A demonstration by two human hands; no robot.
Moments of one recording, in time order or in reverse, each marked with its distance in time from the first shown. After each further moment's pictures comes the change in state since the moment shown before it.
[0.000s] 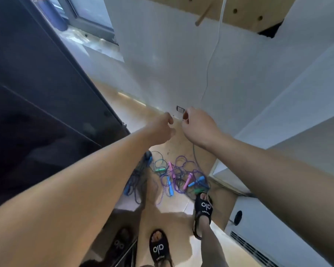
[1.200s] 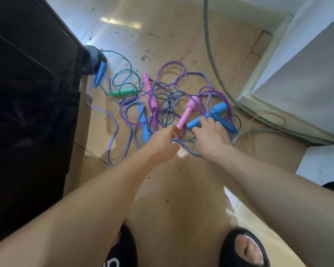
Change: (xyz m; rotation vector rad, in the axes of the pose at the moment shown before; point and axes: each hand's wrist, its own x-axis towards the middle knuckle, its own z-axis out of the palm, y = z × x) left_hand 0.221 -0.396 0.633 0.019 -0.155 -0.092; right_hand 0.003 0.490 0.667 -0.604 -0.236 -0.076
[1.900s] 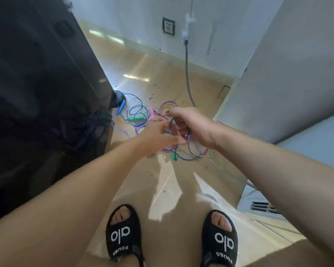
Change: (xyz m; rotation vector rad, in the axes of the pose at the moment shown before) left_hand -0.191 0.077 -0.090 -0.214 0.143 0.302; right_hand -0.168 -0.039 -0.241 1.542 -0.164 -0.021
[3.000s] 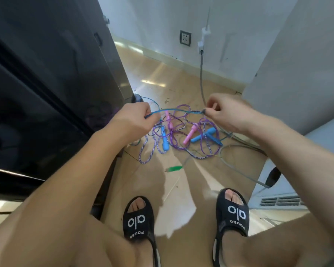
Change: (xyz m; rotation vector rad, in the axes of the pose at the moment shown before) left_hand -0.093 0.022 -0.091 0.483 0.337 -0.039; right_hand -0.075 -0.043 -0.016 -1.038 0.293 -0.212
